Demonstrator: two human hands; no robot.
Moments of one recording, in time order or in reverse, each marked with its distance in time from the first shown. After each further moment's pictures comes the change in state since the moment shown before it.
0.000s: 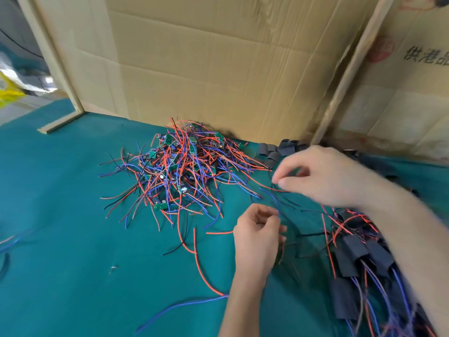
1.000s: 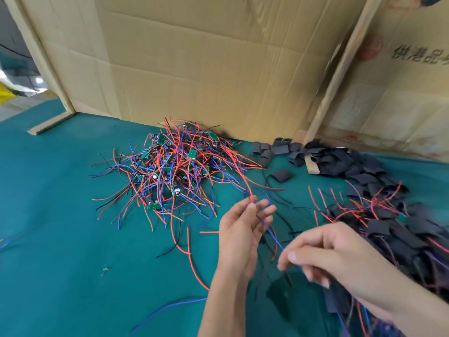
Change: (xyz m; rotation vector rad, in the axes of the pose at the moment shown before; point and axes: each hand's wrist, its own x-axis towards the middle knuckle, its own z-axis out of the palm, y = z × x) left_hand 0.001 0.018 -0.009 -0.614 -0.019 -0.219; right_hand -0.091 0.016 0.063 0.813 -0.192 0.214
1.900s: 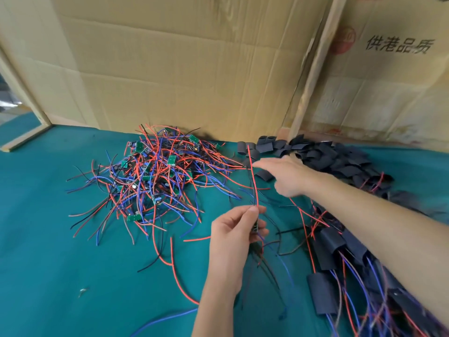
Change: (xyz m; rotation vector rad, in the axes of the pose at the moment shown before) left_hand -0.001 -0.012 -0.002 0.421 -0.093 0.126; right_hand 0.170 0.020 -0.079 -1.149 0.108 0.051
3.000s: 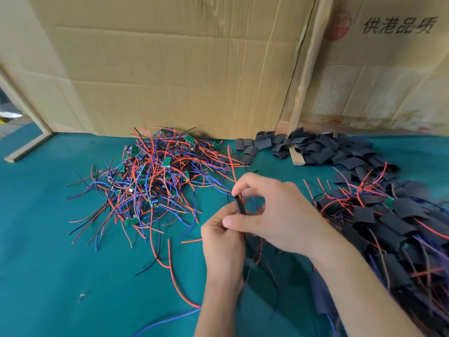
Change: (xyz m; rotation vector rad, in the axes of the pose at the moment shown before) left_hand 0.000 -0.006 0.001 0.100 0.071 0.187; right_hand -0.113 -0.074 -0.002 0.769 0.281 -0.094
